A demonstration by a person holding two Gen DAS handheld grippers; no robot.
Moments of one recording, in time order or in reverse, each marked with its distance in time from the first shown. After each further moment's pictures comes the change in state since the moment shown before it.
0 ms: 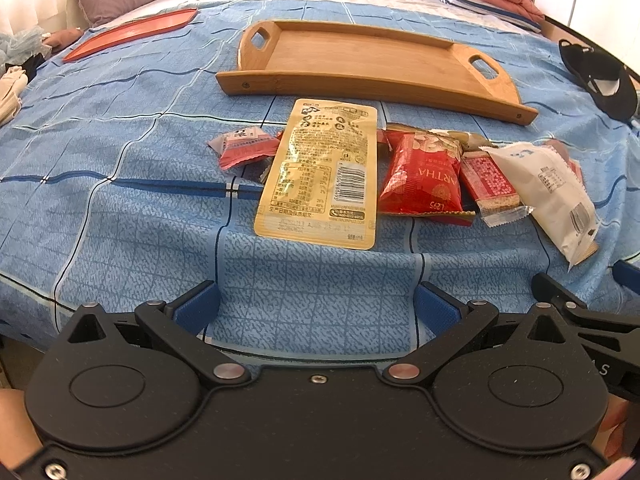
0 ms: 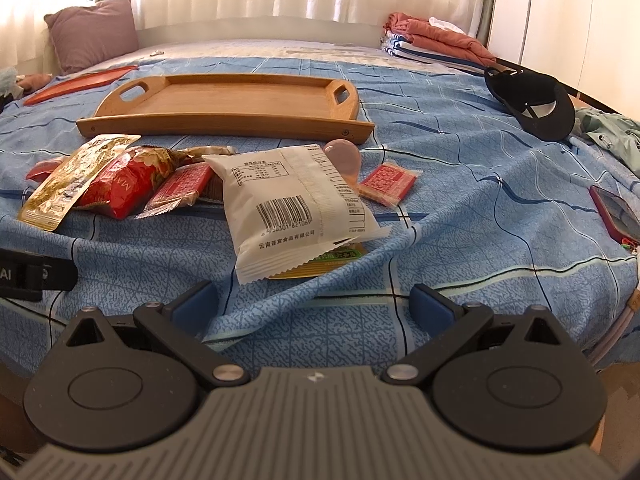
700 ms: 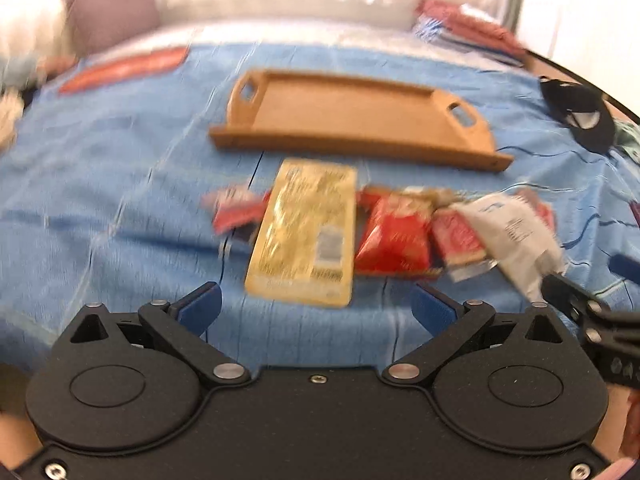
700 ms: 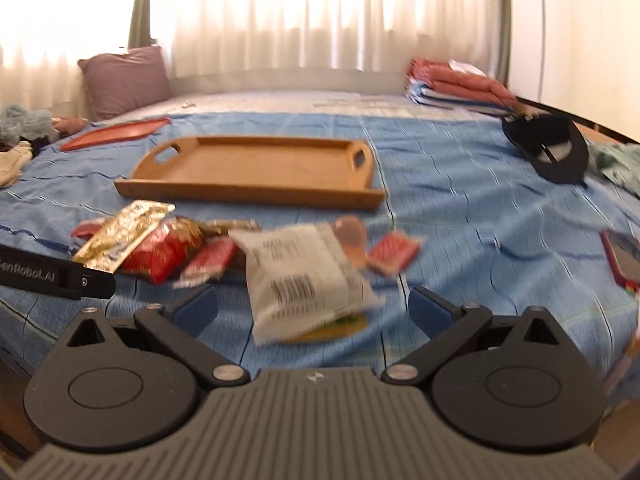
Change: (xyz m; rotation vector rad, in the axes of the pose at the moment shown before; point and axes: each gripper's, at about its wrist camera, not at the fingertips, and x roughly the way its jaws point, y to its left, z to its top) left arm -0.028 -0.005 0.016 0.027 -0.141 -0.047; right arm -0.032 -0.022 0.024 -0.005 -0.158 0.123
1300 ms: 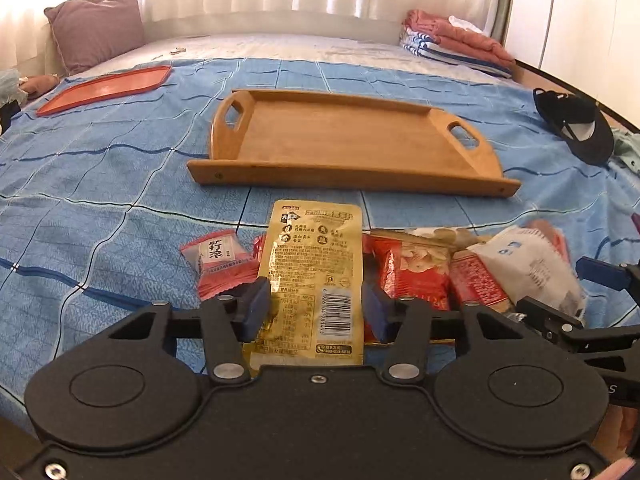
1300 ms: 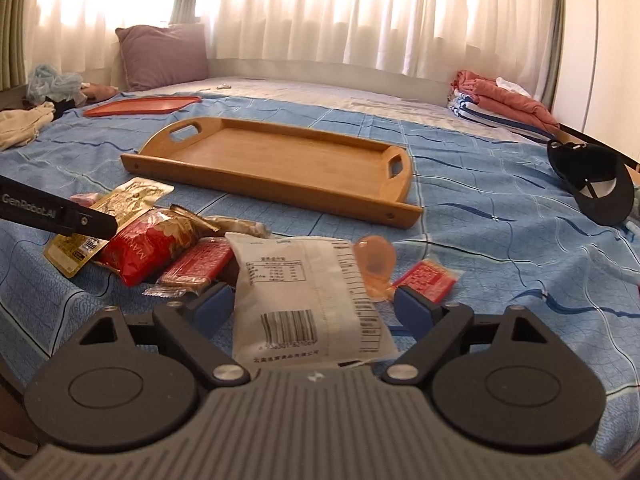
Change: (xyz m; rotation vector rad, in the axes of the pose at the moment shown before) left arm 0.042 0.012 0.023 0.003 -0.022 -0.033; right arm 0.050 0.003 0.004 -0.136 0.019 0.075
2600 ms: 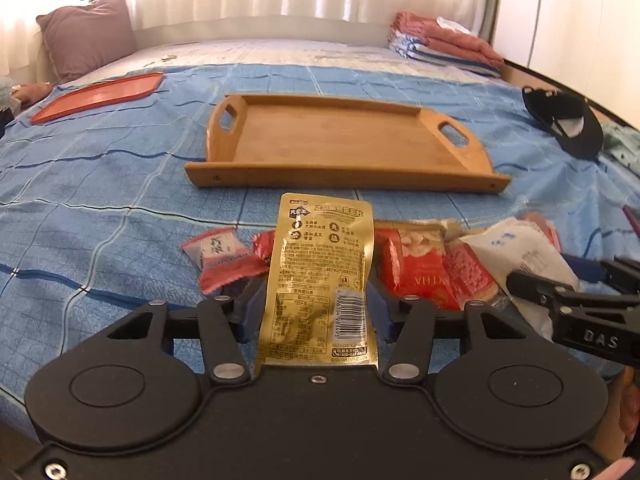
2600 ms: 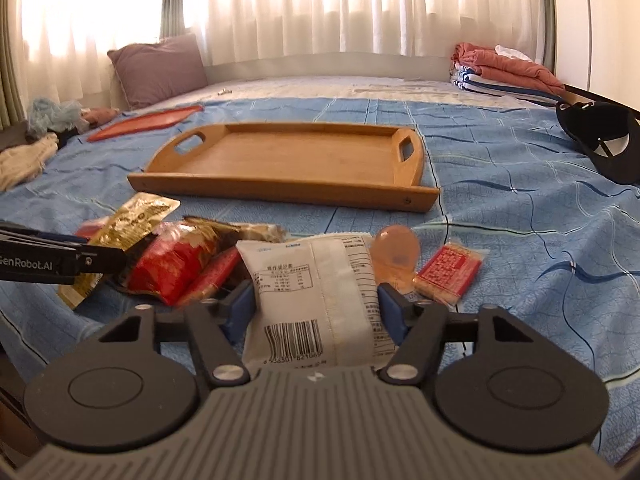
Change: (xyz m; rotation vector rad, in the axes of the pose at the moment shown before) left arm -0.012 0.003 -0.003 0.009 -0.025 -0.029; right arm 0.003 -0.009 0.005 0.136 0.016 0.068
